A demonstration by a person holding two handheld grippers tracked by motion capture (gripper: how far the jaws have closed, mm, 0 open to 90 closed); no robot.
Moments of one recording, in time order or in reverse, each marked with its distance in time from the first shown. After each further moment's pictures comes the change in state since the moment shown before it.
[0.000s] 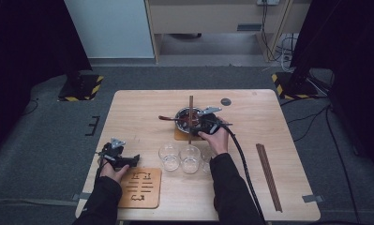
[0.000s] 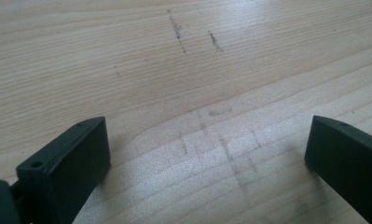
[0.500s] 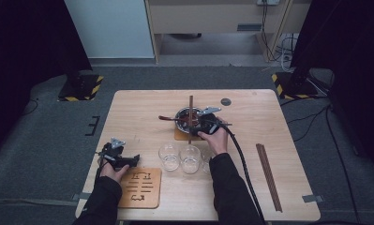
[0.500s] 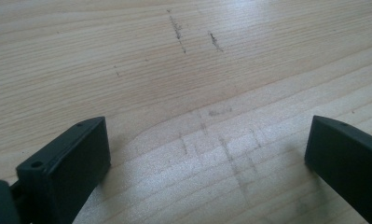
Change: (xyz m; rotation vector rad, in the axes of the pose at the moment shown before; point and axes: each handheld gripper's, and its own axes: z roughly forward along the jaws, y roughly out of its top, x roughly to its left) left arm 0.000 0.000 0.000 0.000 -0.001 0.000; right arm 0.000 0.000 0.003 -0.007 0.003 0.001
